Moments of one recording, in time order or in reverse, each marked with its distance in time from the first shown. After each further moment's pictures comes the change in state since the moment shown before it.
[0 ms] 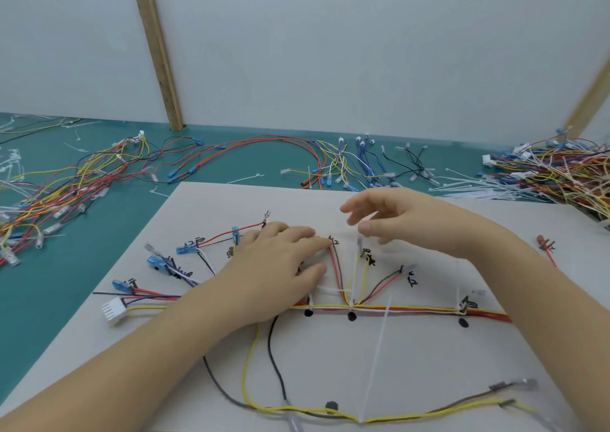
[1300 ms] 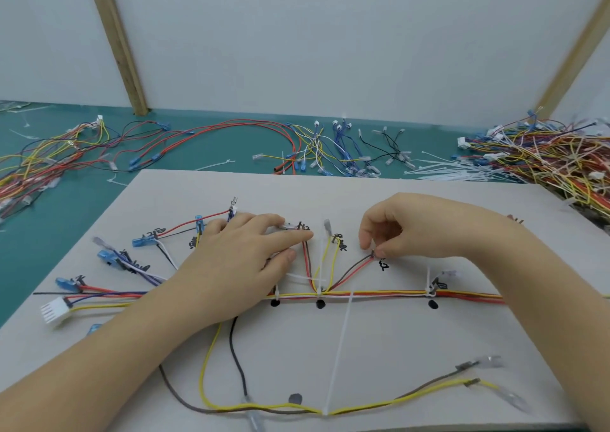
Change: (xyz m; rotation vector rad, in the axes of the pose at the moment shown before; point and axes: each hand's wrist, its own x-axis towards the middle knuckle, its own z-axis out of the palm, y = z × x) left_hand -0.005 0.003 0.002 0.034 0.002 -0.021; right_hand -0.025 0.018 -0.011 -0.503 -0.076 0.087
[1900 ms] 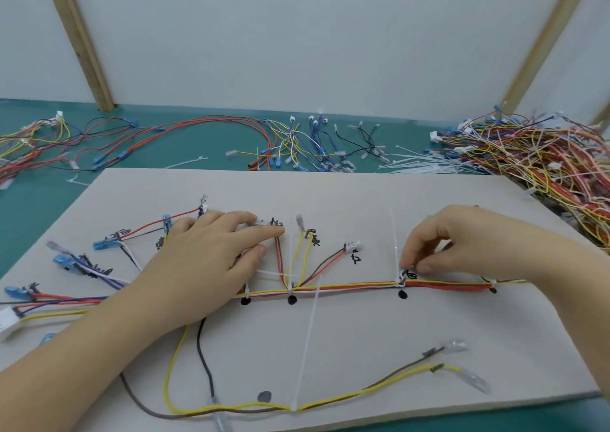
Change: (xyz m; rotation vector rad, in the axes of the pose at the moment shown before) left_hand -0.001 -0.001 0.000 0.040 0.029 0.012; right_hand -0.065 0.033 -0.005 0.097 0.068 0.135
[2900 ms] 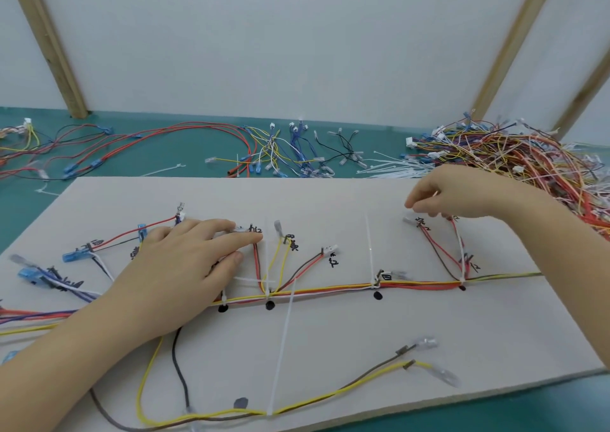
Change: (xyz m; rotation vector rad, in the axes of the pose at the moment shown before) left_hand 0.001 -0.002 0.003 -0.011 0.028 0.016; right_hand 0.031 0.045 -0.048 -0.230 0.077 0.258
